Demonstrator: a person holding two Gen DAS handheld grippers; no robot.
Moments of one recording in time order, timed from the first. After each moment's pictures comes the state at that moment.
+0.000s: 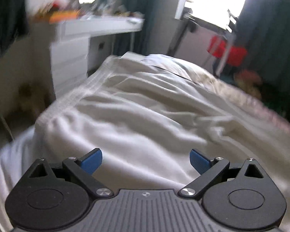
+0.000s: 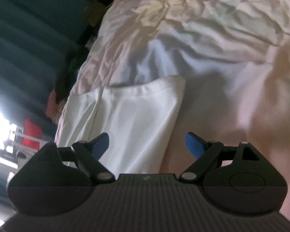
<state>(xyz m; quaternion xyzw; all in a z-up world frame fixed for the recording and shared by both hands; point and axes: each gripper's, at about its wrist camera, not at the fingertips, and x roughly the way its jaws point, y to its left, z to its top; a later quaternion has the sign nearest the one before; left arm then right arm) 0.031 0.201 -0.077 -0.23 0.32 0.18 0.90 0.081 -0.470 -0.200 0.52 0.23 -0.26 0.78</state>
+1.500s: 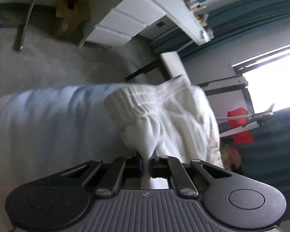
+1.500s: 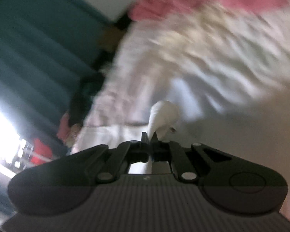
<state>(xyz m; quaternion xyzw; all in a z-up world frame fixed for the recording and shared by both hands) 0.012 0.352 -0.087 -0.54 0.25 0.20 0.78 0.112 -0.489 -0.149 0.47 0.15 -0.25 0.83</state>
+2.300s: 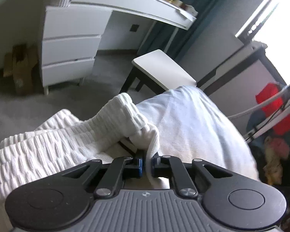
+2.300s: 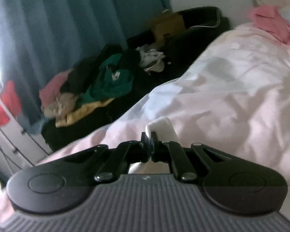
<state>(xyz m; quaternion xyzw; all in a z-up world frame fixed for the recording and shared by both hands) 0.427 0.327 -0.118 -0.34 0.31 0.28 0.84 0.531 -0.449 -0.188 0.23 0.22 -0.24 0.91</state>
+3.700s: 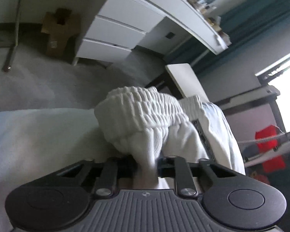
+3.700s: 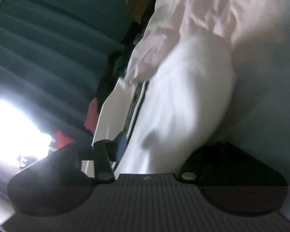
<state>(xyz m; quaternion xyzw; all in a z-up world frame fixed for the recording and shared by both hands) 0.277 0.371 -0.143 -0.49 0.25 0.32 0.77 0.385 -0.444 -0.251 0.54 0.13 -0.16 0.82</state>
